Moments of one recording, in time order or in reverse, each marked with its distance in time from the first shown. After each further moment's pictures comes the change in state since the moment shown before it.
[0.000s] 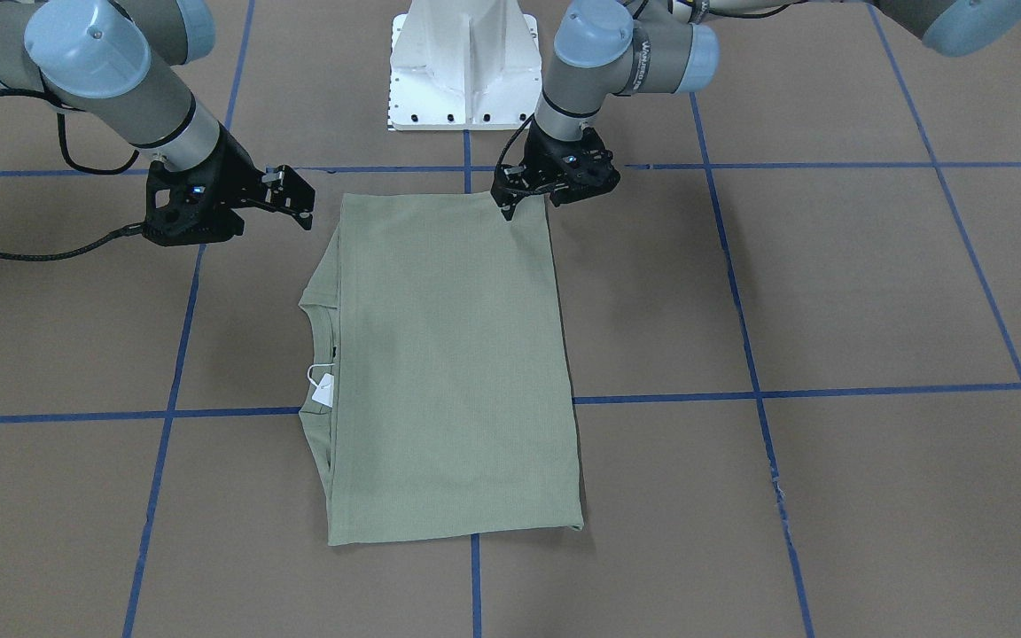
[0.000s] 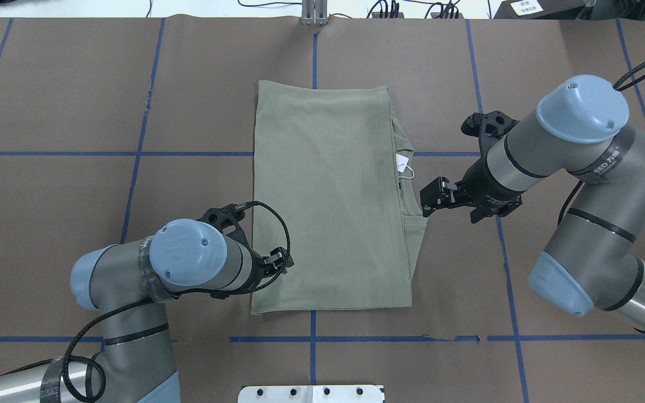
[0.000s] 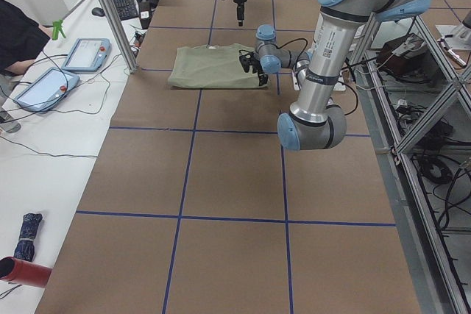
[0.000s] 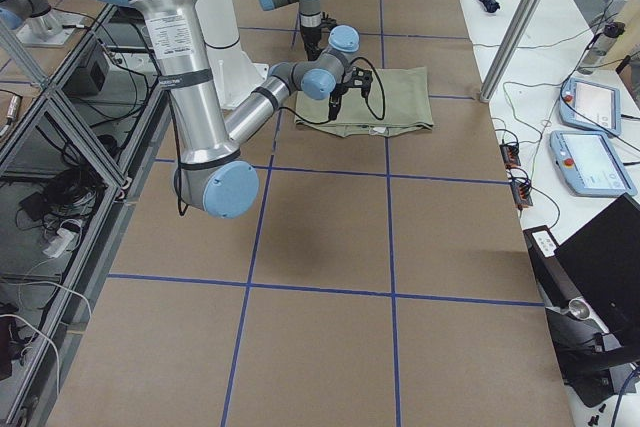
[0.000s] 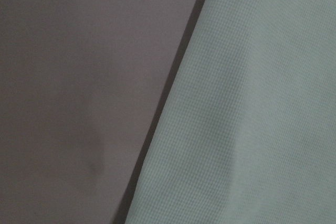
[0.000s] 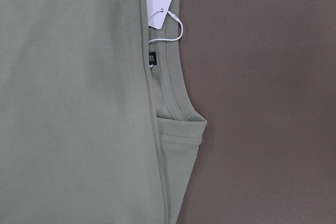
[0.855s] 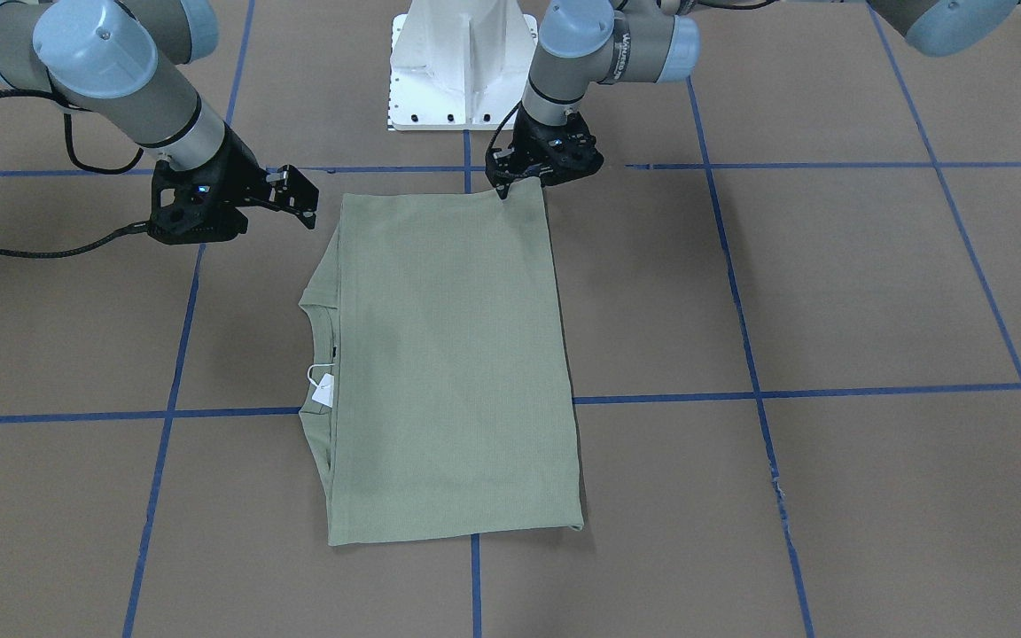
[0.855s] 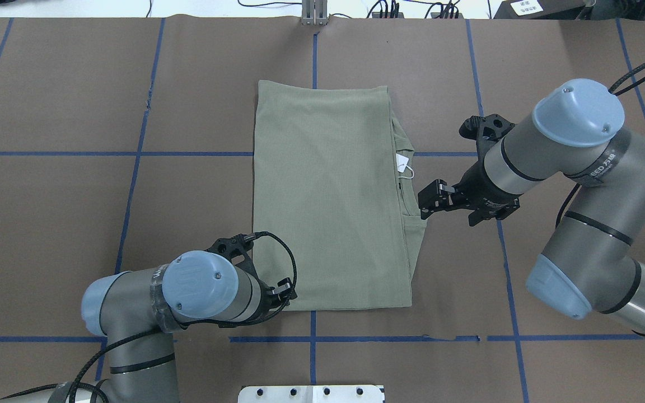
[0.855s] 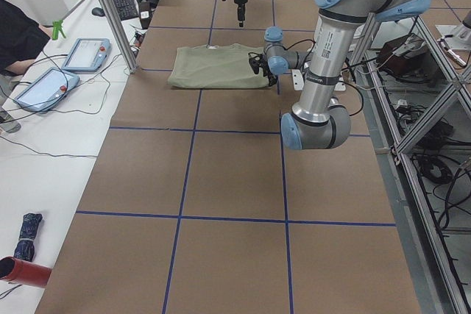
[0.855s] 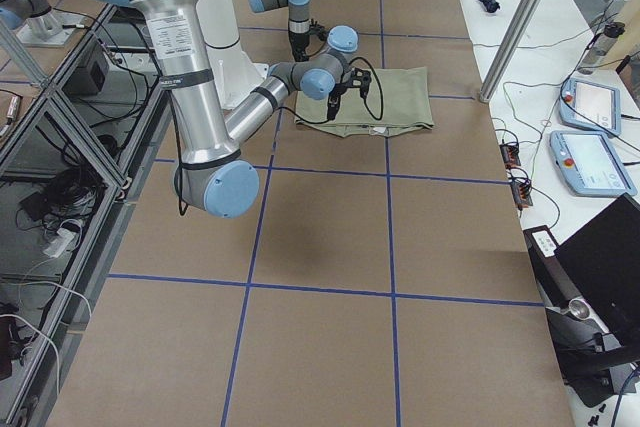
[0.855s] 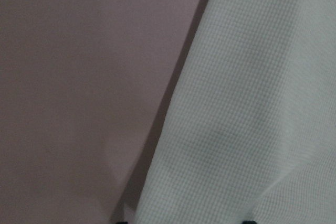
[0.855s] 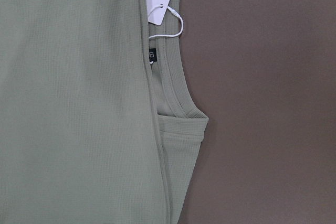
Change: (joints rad) left arm 0.067 0.002 -0.003 0.007 -0.001 -0.043; right arm -0.008 0.001 0.000 0.000 -0.004 0.015
